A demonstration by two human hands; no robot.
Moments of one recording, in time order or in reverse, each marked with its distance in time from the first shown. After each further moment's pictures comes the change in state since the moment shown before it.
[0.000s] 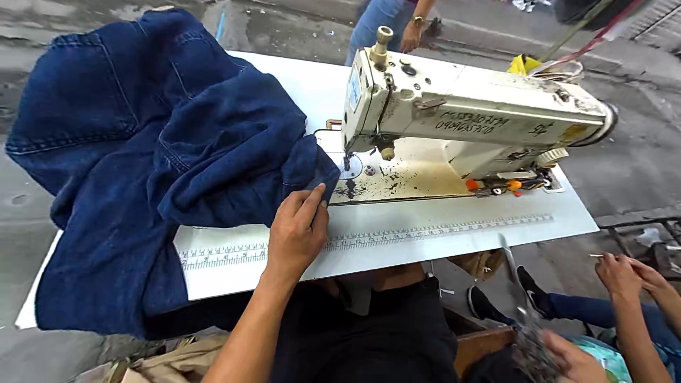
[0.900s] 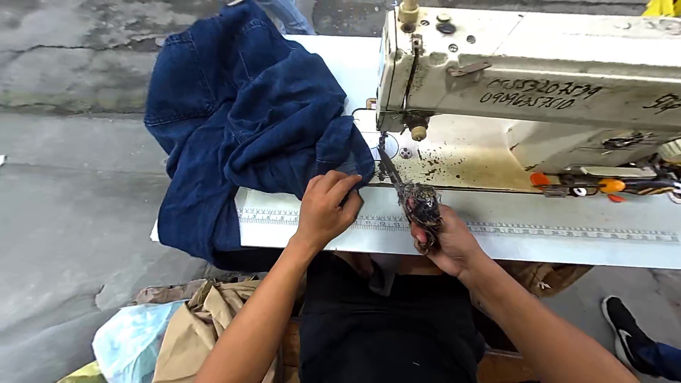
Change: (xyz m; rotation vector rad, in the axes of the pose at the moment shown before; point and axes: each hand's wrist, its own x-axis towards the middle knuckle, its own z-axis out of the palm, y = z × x) left_hand -0.003 0.002 -0.004 0.090 -0.092 0.098; right_hand 0.175 -0.116 0.156 0.824 -0.489 0.235
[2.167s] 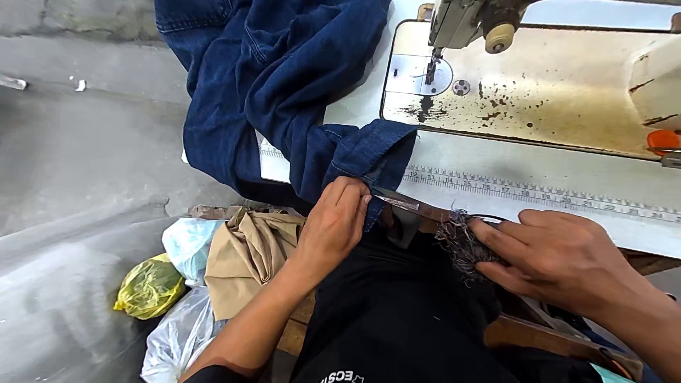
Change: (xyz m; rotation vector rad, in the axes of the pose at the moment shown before) left_hand -0.072 0.071 -0.050 0.077 -0.297 -0.250; right_hand -0.042 -0.004 -0.085 -1.827 -0.388 -1.242
